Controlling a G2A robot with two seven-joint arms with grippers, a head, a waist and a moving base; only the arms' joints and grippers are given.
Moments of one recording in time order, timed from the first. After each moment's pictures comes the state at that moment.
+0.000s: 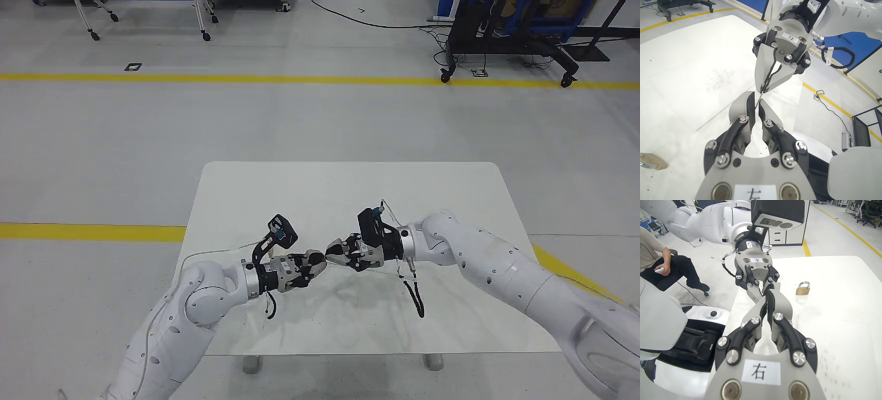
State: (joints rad) left arm 1.29 -1.13 -1.10 -1.59 0.65 -0.68 -0.57; right arm -0.62 -0.96 0.26 -1.17 -0.83 -1.01 -0.32
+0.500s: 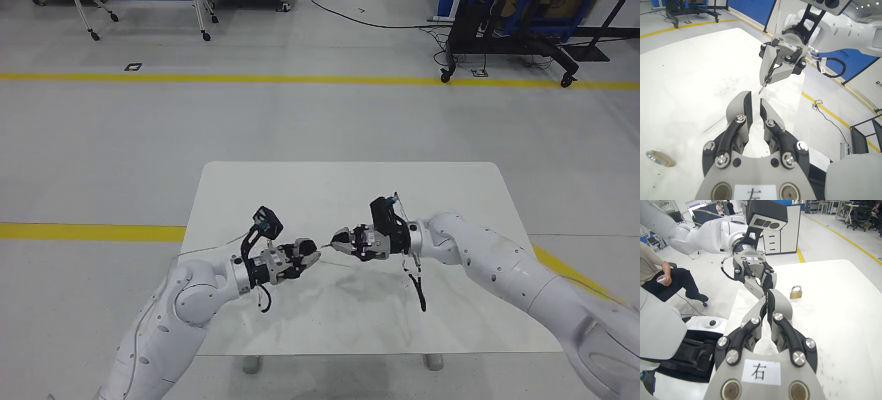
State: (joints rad) left arm 1.32 -1.11 -1.17 -1.62 0.60 -0.67 -0.51; right arm -0.64 -0.95 0.29 -1.12 -0.77 -1.01 -0.42
